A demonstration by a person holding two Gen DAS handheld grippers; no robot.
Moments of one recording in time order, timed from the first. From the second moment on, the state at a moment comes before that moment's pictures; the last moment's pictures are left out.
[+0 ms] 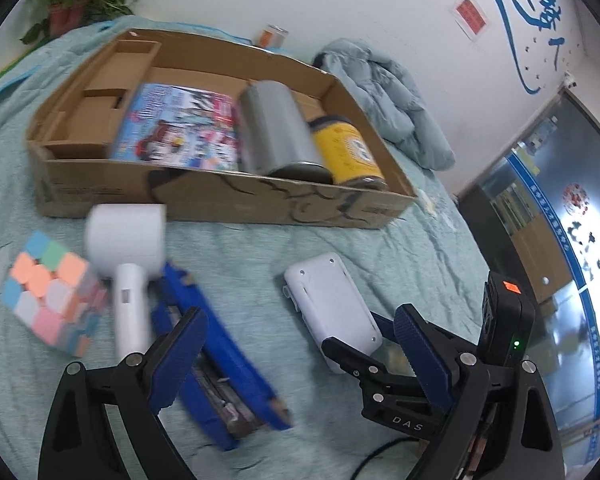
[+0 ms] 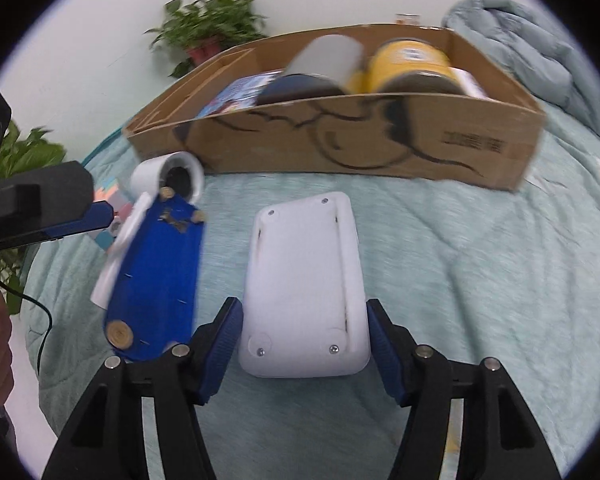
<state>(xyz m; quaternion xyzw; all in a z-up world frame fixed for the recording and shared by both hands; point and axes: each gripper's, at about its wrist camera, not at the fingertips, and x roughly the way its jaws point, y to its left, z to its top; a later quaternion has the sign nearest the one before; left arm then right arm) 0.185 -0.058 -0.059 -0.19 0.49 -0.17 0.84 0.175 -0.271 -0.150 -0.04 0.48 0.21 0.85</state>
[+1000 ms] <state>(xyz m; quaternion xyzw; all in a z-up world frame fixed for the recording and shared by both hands) 0.208 -0.163 -0.121 -0.17 0.59 -0.22 0.76 0.157 -0.299 -0.148 -0.06 0.48 0.18 0.86</state>
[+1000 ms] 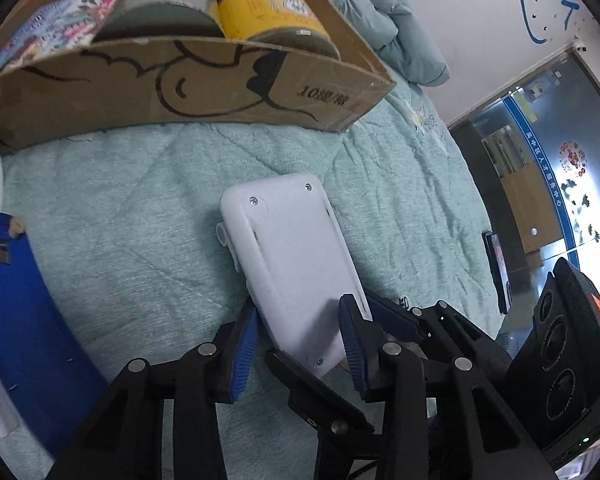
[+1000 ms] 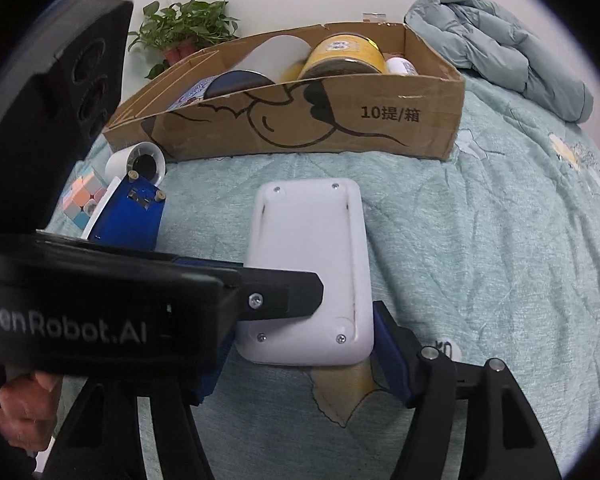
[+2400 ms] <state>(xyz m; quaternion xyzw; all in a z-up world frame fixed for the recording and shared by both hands) 0.346 0.085 -0.062 -0.19 0.54 -0.14 0.81 0.301 -0.106 -0.118 -0.01 0.50 0.26 0.83</state>
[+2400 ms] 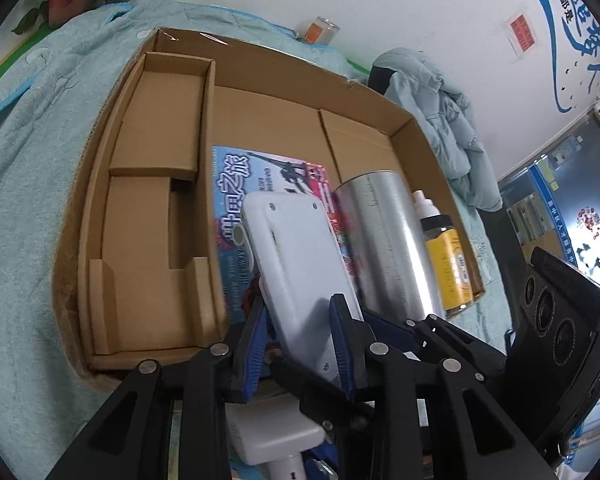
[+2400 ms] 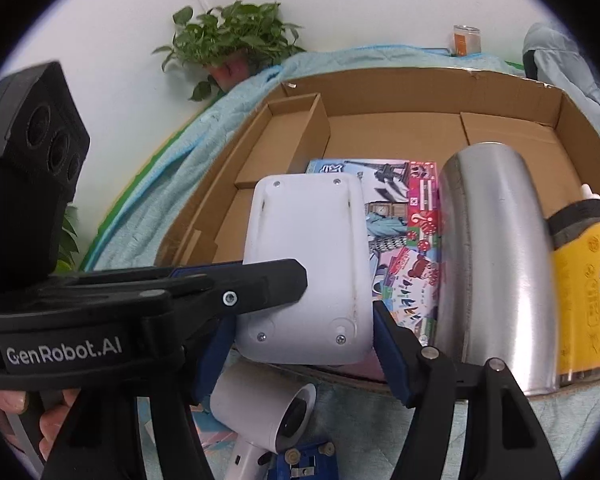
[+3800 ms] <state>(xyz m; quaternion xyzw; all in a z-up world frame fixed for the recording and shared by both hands) 0.185 0.045 -0.037 -0.13 0.38 -0.04 0.91 0.188 -0.179 -0.098 -0.09 0.41 0.18 0.89</state>
